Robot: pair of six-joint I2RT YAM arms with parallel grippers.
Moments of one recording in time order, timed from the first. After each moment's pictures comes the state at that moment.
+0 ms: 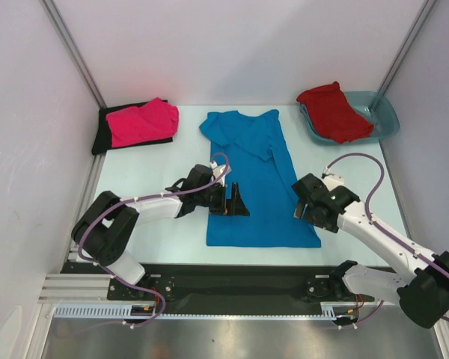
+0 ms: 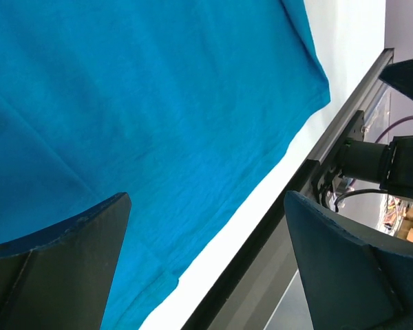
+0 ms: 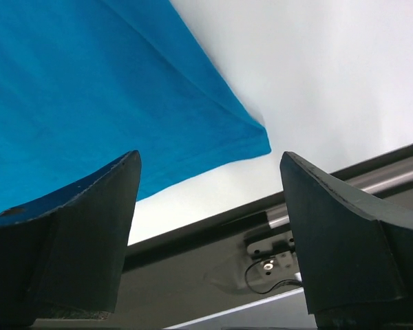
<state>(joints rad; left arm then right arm) -0.64 1.59 0.75 0.11 0.54 -0.63 0.60 1.11 0.86 -1.02 0.46 0.93</state>
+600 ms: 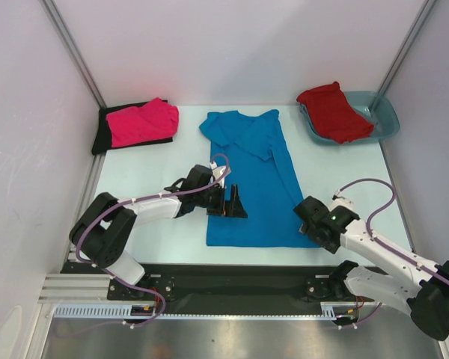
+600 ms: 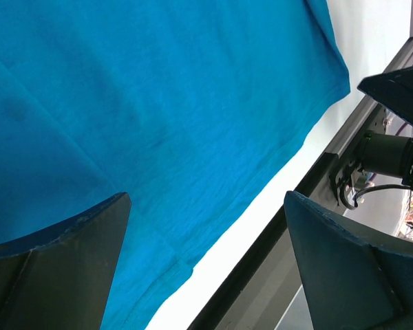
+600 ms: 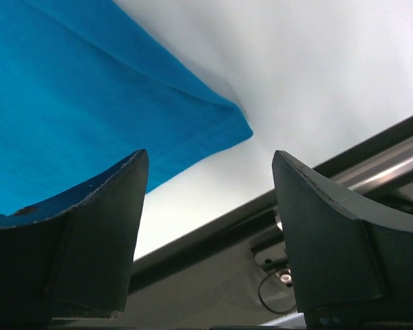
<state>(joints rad) -0.64 1.57 0.76 0.04 0.52 -0.56 0.68 0.98 0.63 -1.03 0.49 1.25</state>
